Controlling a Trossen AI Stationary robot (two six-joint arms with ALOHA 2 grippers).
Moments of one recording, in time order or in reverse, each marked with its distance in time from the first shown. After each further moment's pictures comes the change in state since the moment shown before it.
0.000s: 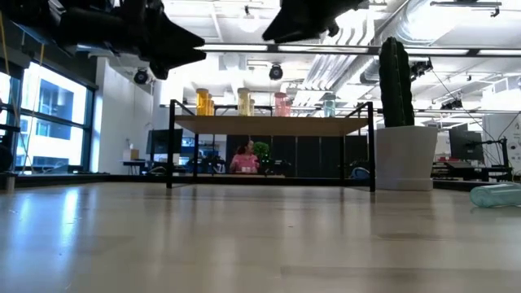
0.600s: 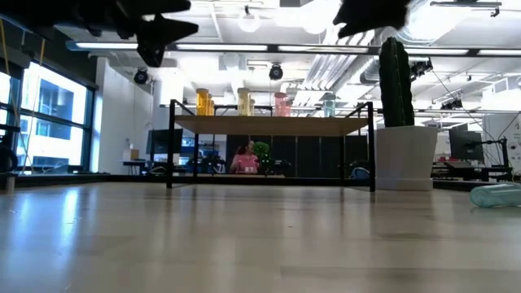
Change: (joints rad) left arm -0.322 0.000 0.000 0.016 -0.168 -0.117; right arm 0.269 -0.212 0.000 -0.663 -0.041 0.591
